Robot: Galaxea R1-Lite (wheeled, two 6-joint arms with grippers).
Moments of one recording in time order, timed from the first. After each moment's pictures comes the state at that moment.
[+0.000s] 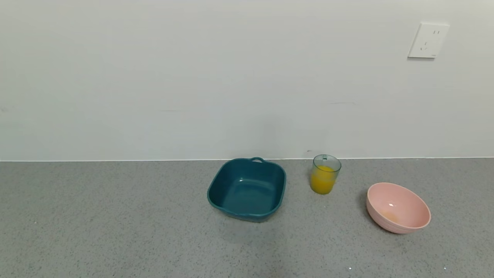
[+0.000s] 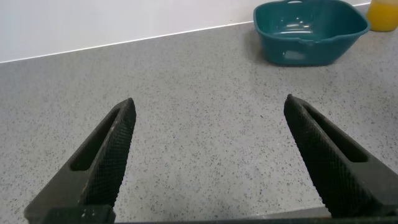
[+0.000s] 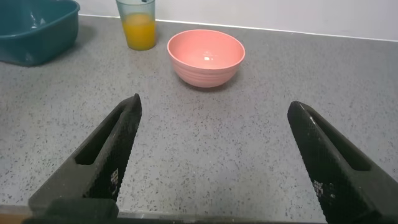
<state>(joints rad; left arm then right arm) 0.00 0.00 0.00 0.00 -0.05 0.09 -0.01 0.00 0.00 0.02 0.01 -0.04</state>
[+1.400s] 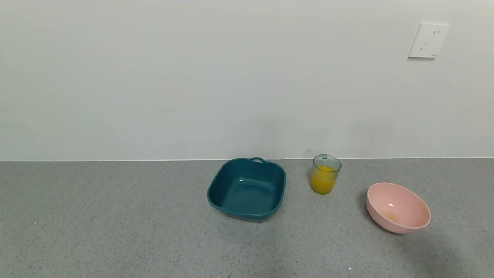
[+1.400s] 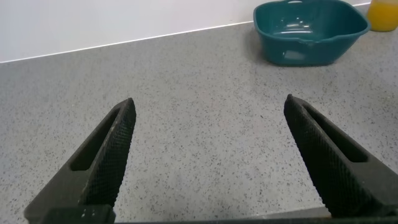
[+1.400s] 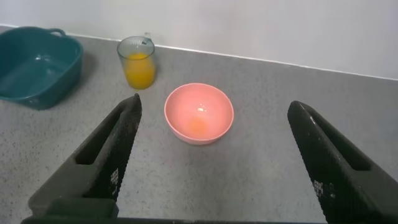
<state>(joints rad) 0.00 0.00 0.00 0.00 -0.05 0.09 0.02 0.77 -0.70 0.11 0.01 -0.09</state>
